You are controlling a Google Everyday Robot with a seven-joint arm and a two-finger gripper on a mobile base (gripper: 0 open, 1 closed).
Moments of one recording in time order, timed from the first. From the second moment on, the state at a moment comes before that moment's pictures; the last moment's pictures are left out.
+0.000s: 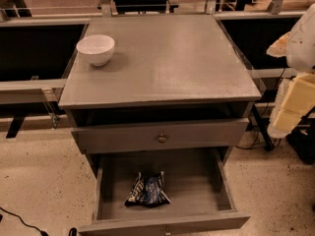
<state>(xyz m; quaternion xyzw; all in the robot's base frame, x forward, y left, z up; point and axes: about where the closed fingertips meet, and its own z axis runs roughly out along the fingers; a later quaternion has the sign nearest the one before) 0.438 -0.217 0.976 -0.60 0.78 -0.03 0.16</state>
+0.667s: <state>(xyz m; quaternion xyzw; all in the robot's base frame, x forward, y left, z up) 0.443 -0.204 0.941 -0.62 0.77 -0.03 0.15</state>
